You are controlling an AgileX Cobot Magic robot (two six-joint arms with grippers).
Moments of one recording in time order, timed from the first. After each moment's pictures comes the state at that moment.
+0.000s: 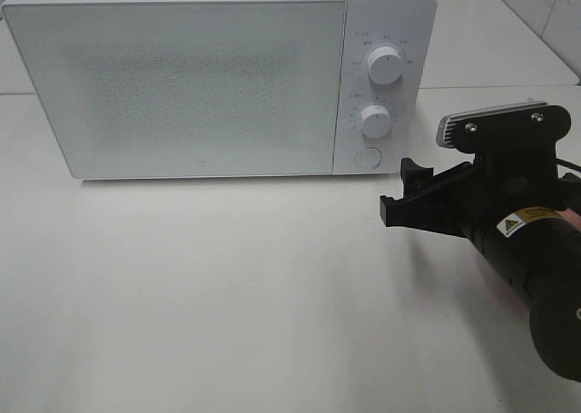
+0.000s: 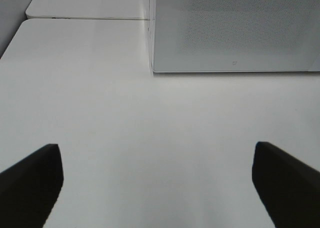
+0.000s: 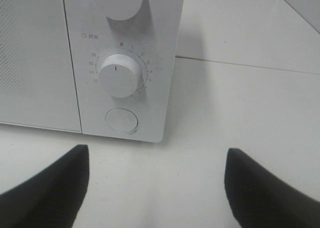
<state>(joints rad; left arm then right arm) 0.06 0.00 -0.50 -0.17 1.04 0.11 0.76 1.68 -0.34 0.78 -1.11 -0.33</state>
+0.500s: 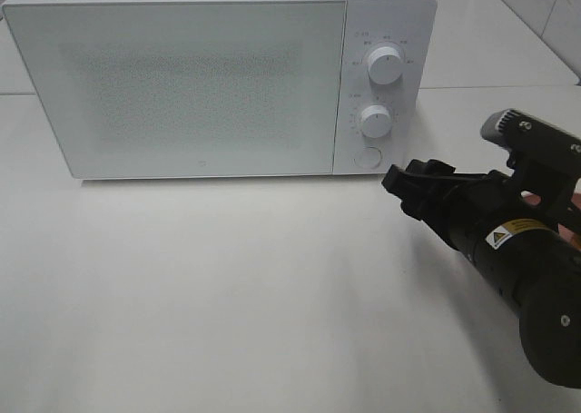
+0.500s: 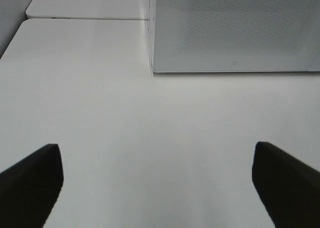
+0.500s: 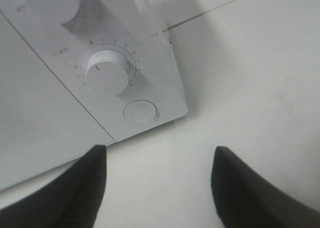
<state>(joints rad) 0.06 0.00 -0.50 -0.17 1.04 0.11 0.76 1.73 -0.35 0.77 -1.10 0.33</state>
